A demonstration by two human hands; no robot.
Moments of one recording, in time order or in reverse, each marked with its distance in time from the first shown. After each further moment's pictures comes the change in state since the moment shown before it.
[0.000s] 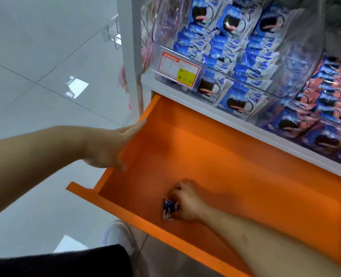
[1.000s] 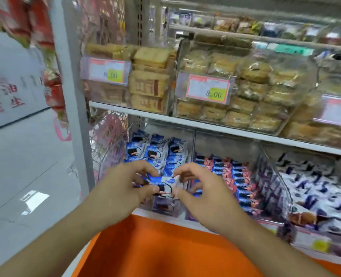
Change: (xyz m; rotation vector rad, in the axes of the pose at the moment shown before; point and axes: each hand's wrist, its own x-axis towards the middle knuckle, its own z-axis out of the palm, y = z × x) left_hand -0.076 0.181 -0.114 -0.471 0.869 0.496; right_hand -0.234 -0.042 -0.308 0.448 0.954 -0.128
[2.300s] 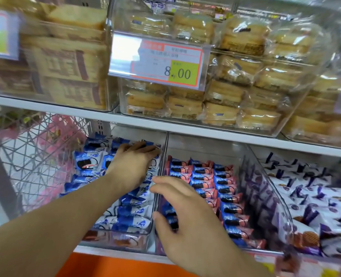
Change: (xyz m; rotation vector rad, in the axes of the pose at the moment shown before) left_hand 0.209 -0.059 0.123 0.837 0.091 0.456; right_hand 0.030 0.066 -0.001 -0.297 0.006 -0.125
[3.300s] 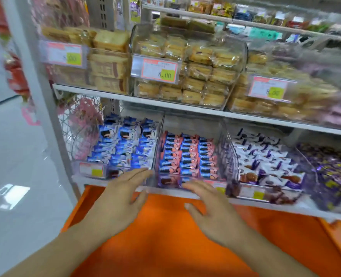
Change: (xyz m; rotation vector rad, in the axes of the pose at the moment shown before) left_hand -0.216 0.096 -0.125 -0.634 -0.040 -0.126; right_hand -0.152 -0.007 -0.035 -0.010 -0.103 0.167
